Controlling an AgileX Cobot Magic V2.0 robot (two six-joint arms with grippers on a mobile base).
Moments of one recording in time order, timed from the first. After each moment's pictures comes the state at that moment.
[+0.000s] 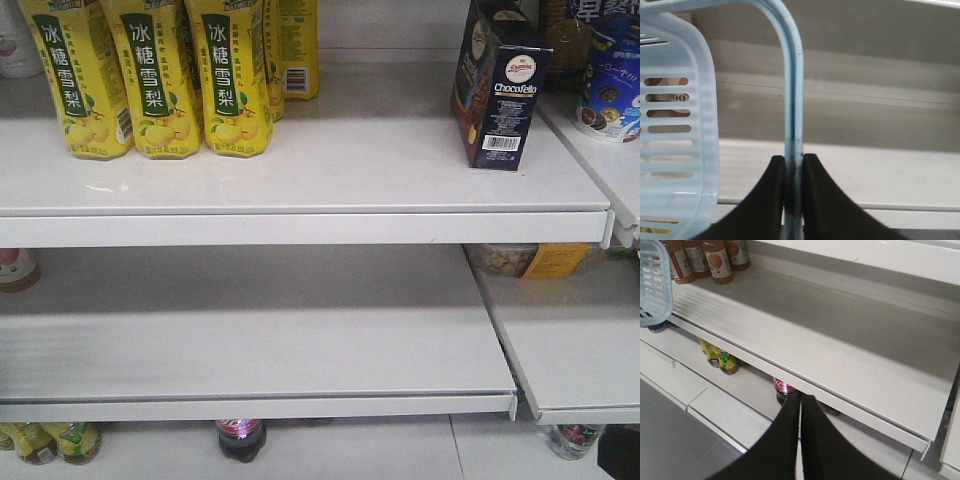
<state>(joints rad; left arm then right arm) -0.02 -0.01 0.03 -0.16 0.26 -0.03 0.48 0.31 -0.53 0.17 0.75 -0.10</state>
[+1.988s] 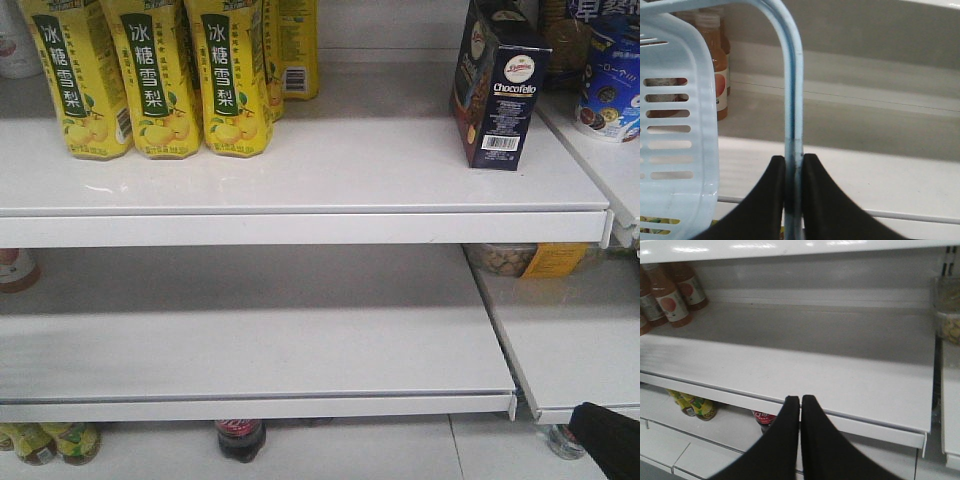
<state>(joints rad) 0.05 -0.01 0.03 -0.16 0.26 -0.03 0.45 0.31 -0.25 0.00 0.37 0.23</state>
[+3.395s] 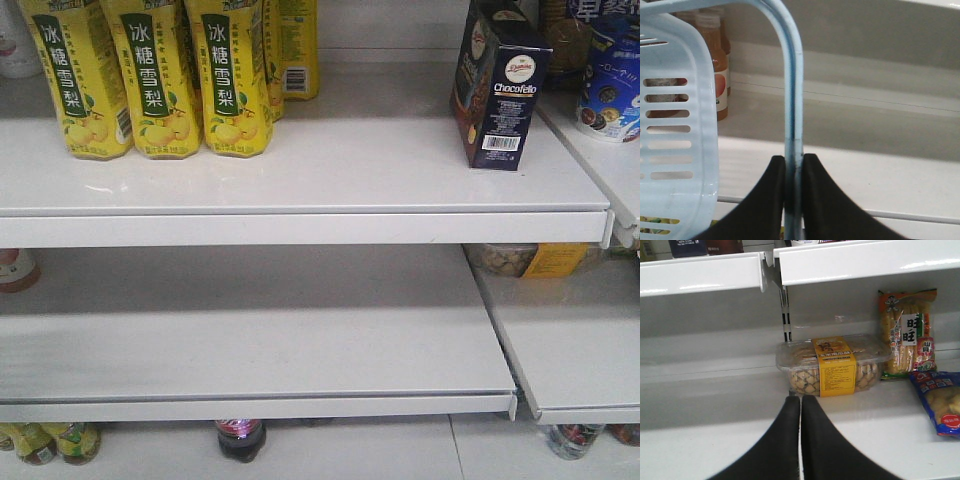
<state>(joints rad) 0.05 -0.01 0.03 -0.16 0.26 -0.03 -0.01 -0.01 0.03 -0.24 0.13 0.30</state>
